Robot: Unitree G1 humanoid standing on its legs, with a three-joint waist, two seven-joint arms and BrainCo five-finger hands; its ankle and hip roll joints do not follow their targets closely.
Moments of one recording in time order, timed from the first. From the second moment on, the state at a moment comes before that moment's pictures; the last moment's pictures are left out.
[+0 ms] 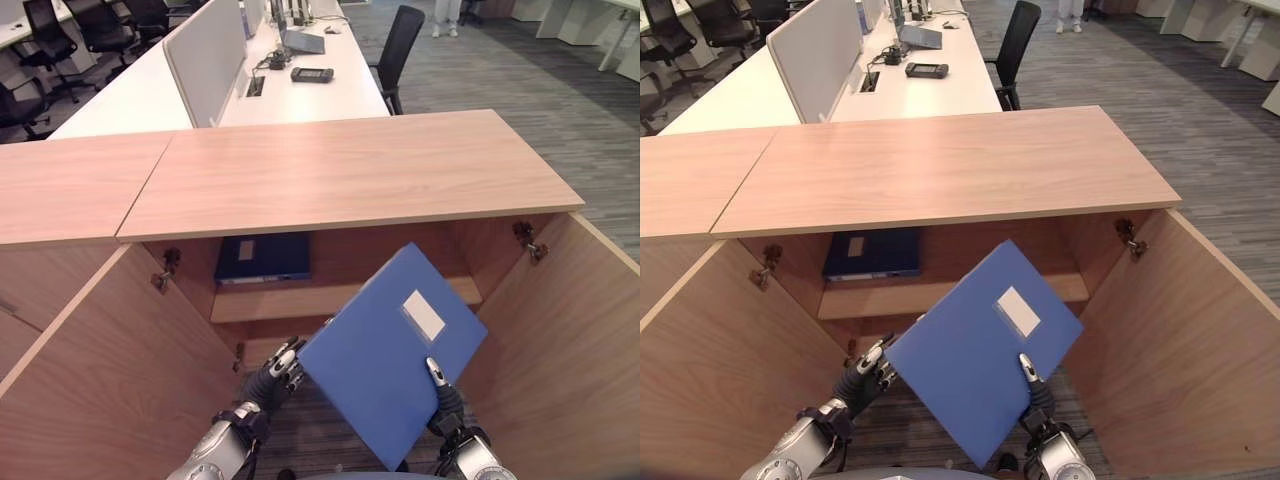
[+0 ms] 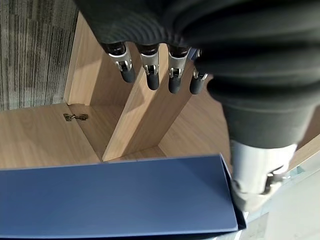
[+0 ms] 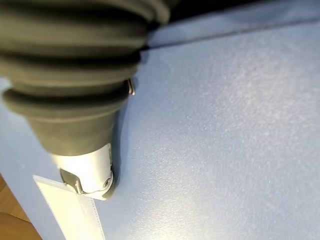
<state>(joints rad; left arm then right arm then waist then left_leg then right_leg) 0.27 0.36 -0.36 0.06 -1.04 0.07 -0.14 0.19 -0.24 0.21 0.49 1.28 0.02 0.17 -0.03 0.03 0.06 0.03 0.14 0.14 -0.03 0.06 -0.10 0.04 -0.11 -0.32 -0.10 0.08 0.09</state>
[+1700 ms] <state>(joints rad) 0.35 0.29 -0.35 0.16 -1.17 0.06 -0.10 0.05 -0.30 0.15 0.40 1.28 -0.03 0.12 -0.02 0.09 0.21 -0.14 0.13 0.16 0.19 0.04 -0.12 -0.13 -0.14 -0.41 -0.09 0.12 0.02</state>
